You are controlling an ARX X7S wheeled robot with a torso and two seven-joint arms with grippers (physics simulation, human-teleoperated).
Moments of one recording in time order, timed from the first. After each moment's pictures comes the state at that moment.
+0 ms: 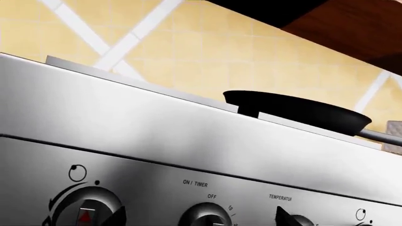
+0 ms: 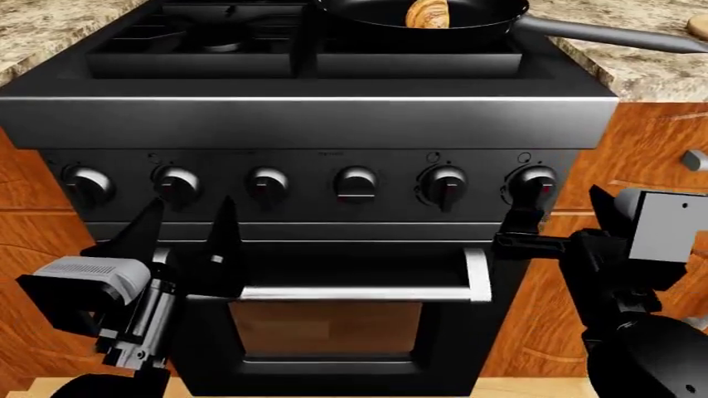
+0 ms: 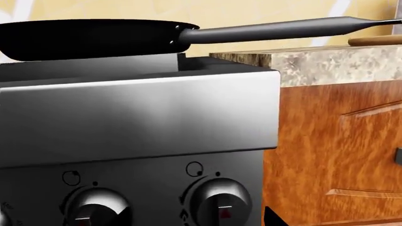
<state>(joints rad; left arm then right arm) -0.12 -0.31 0.01 0.43 -0.61 -0.14 -0.03 0.36 0.57 -0.01 -0.57 0.84 0.70 0.50</state>
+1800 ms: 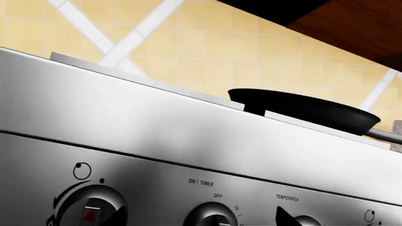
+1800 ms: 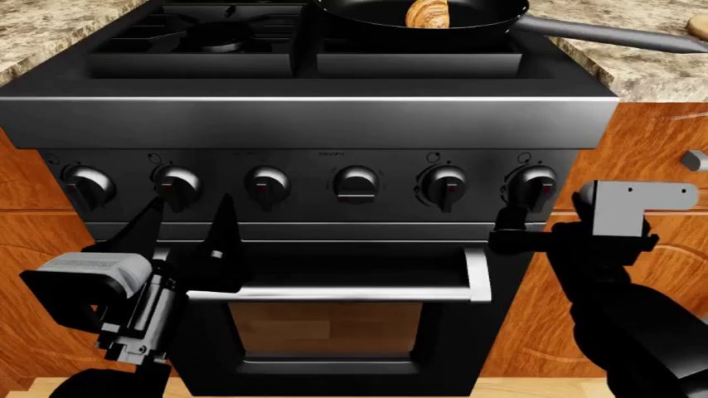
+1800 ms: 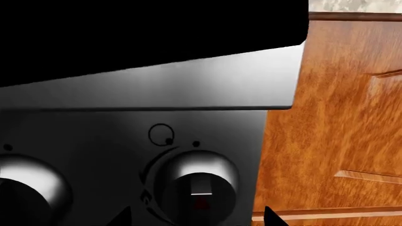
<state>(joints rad) -0.13 -0.33 0.03 0.40 -0.63 -0.12 -0.06 0.49 0.57 -0.14 -0.21 0.71 0.64 0.34</state>
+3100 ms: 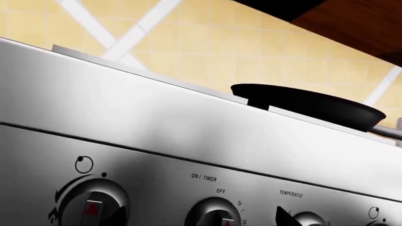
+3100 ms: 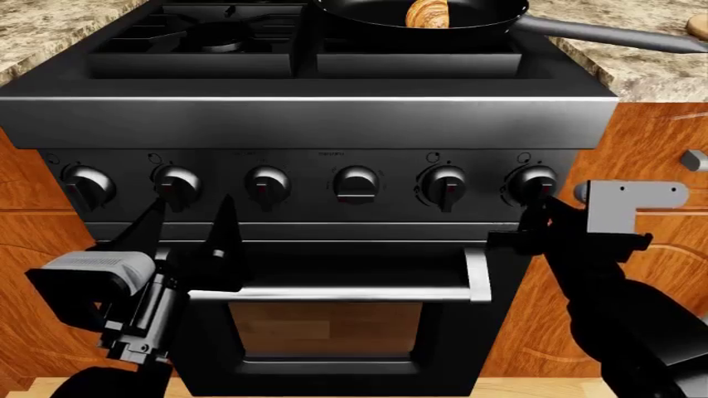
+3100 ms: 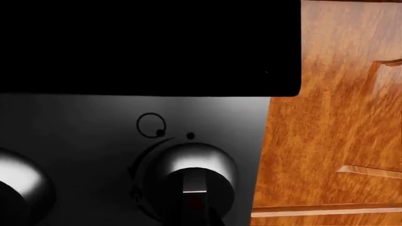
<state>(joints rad) -0.14 -0.34 0.05 0.38 -0.64 -0.12 -0.07 0.52 0.57 -0.17 -0.13 0.69 0.61 0.32</state>
